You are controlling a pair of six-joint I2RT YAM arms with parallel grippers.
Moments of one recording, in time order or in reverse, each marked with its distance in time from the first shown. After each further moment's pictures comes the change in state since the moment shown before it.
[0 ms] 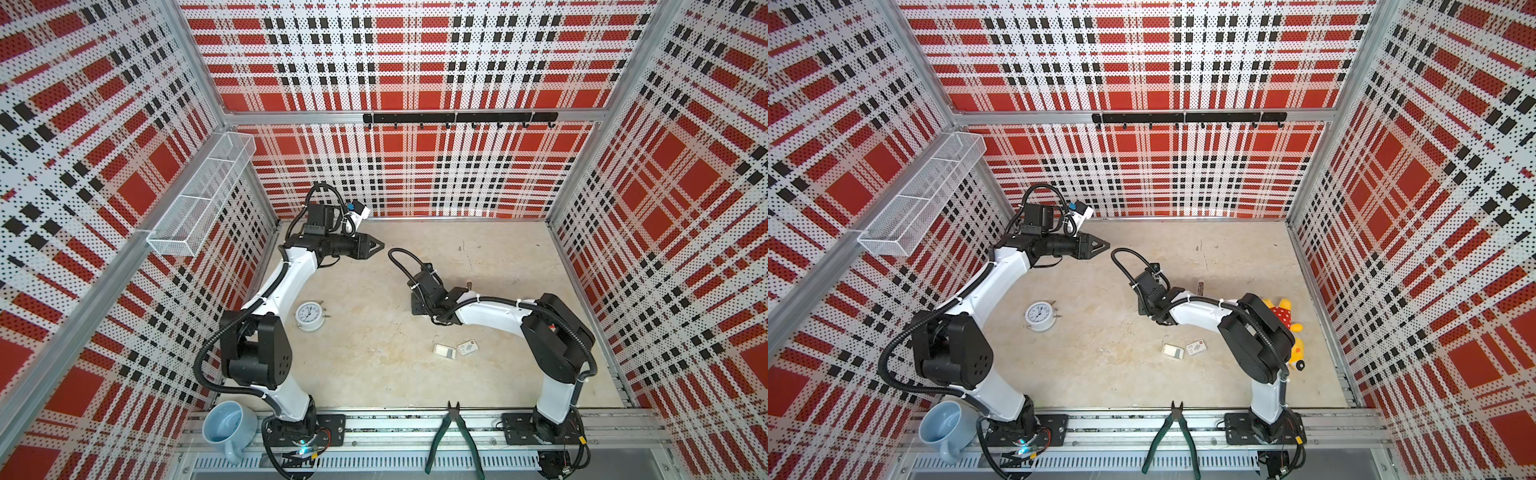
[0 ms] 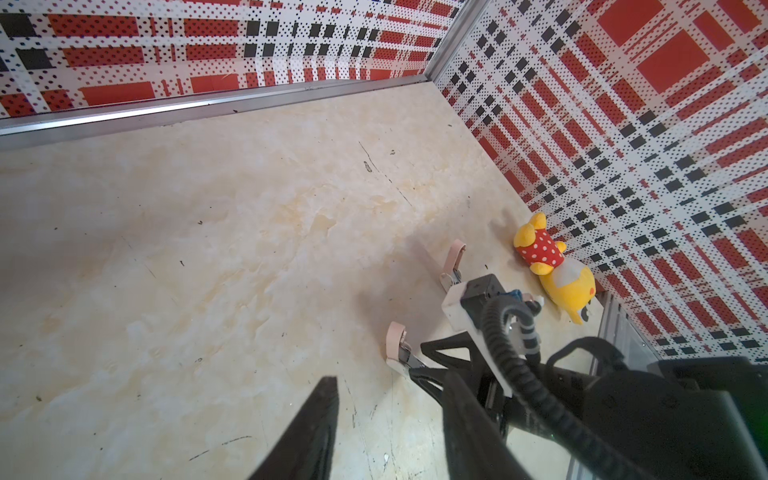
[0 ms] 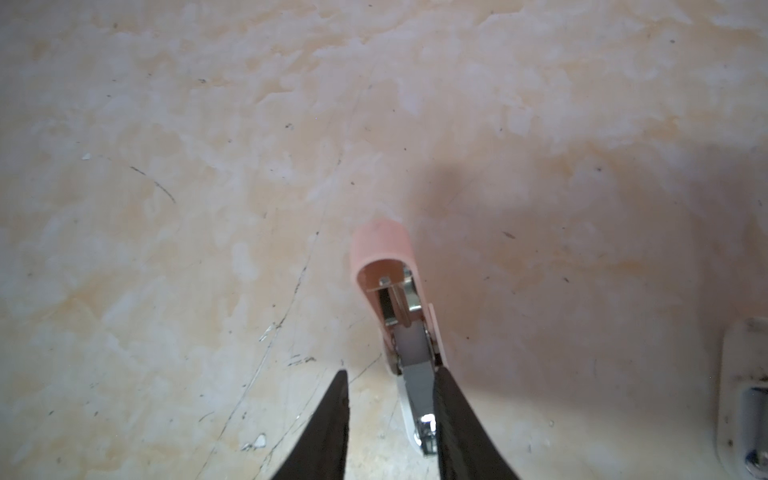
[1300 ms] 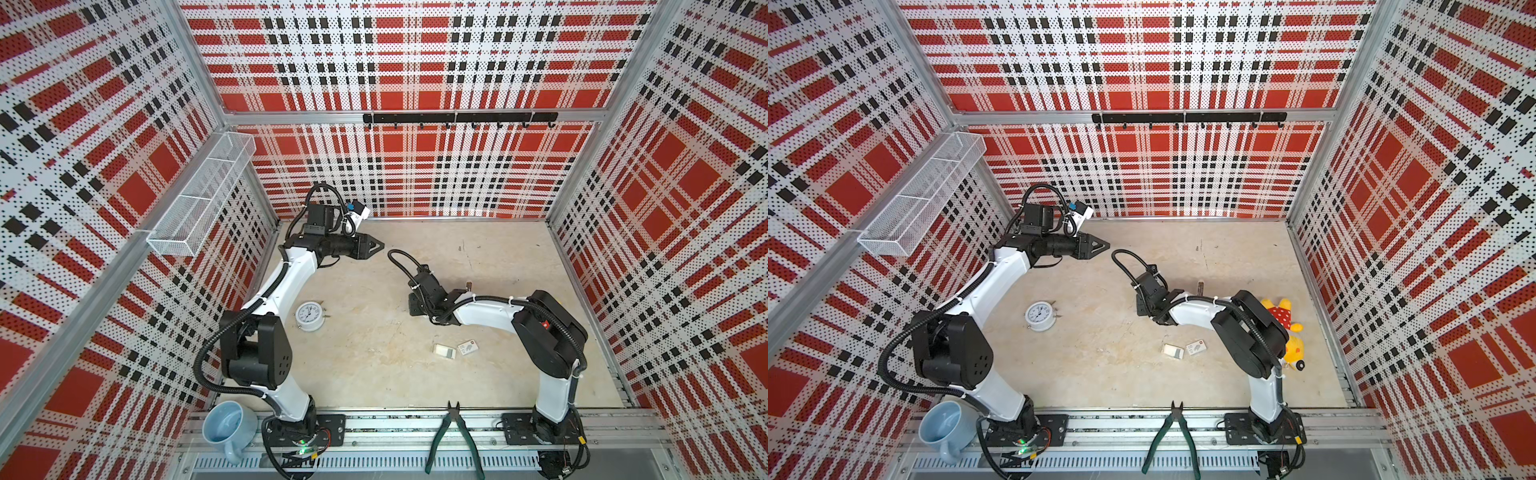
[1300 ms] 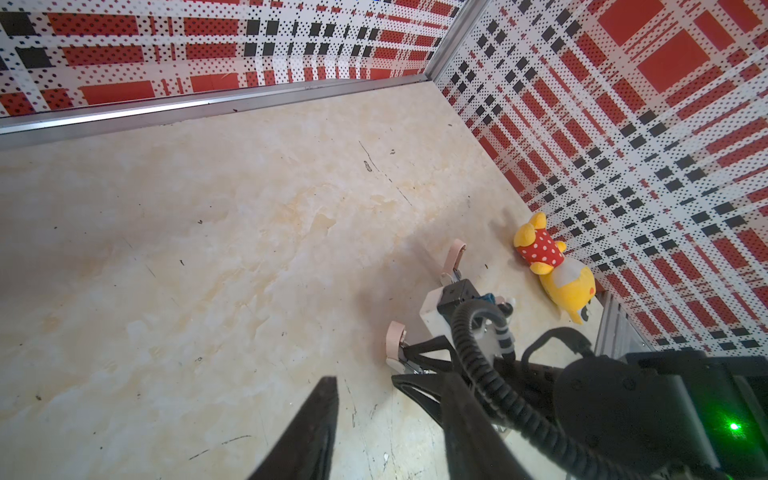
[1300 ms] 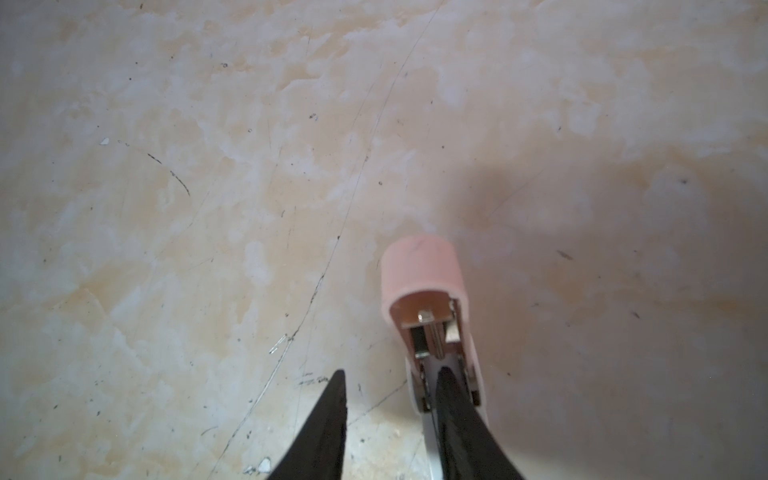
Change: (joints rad) left arm 0.000 0.000 0.000 -0.002 0.000 0.000; right arm -0.021 0.062 -0.020 0.103 -0.074 -0.032
